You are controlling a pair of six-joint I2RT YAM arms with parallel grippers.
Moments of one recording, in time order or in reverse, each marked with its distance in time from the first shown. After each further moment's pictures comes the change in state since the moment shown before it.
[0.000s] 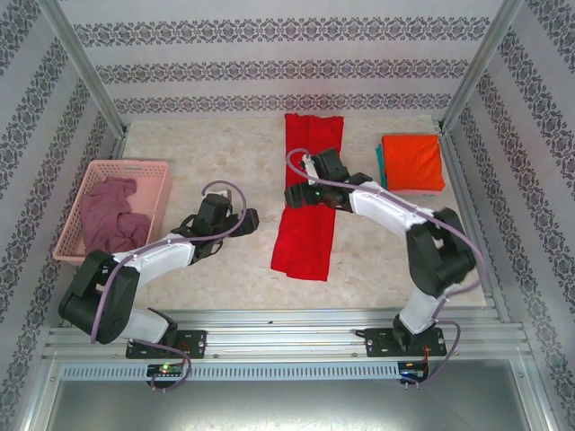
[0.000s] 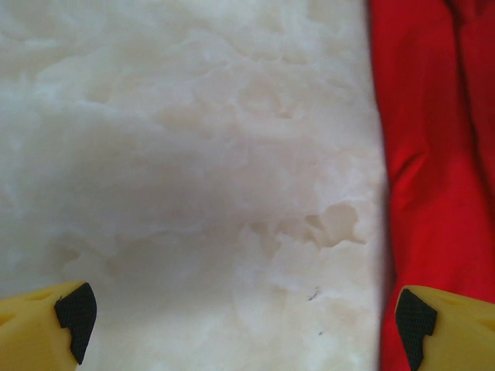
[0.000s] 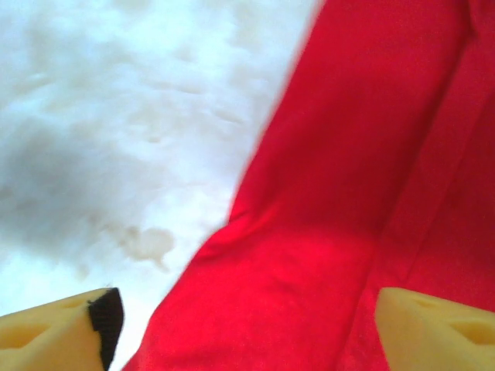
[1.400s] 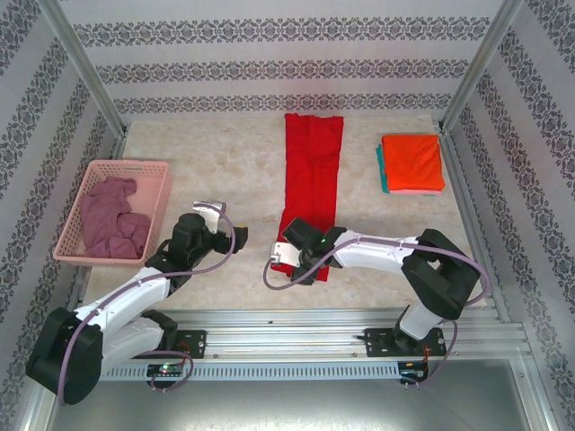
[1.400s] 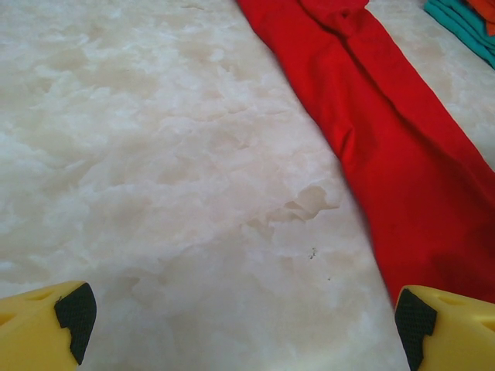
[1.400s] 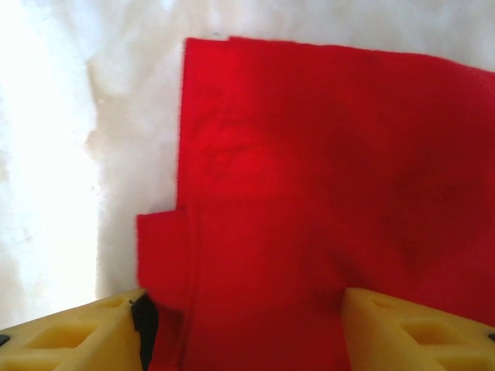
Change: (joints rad) left arm 0.015 -0.387 -0.238 0.077 0.037 0.414; right arm 0.360 -0.072 -0.343 -0.091 0.129 -0.692
